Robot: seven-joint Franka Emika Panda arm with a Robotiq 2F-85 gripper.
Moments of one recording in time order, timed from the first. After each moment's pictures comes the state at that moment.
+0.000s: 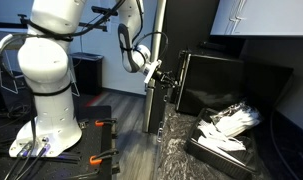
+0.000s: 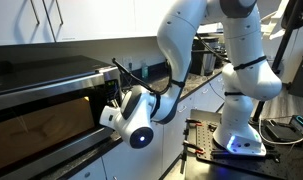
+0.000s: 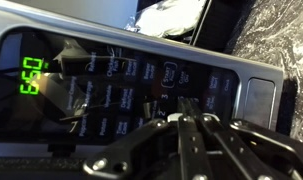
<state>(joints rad) 0.32 0.38 0.32 -2.25 -1.65 1.80 0.75</state>
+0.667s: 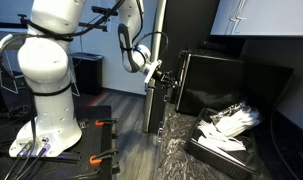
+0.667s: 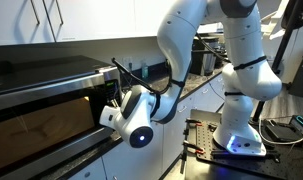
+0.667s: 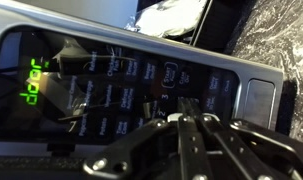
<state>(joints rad) 0.32 0.37 0.32 -2.25 -1.65 1.80 0.73</state>
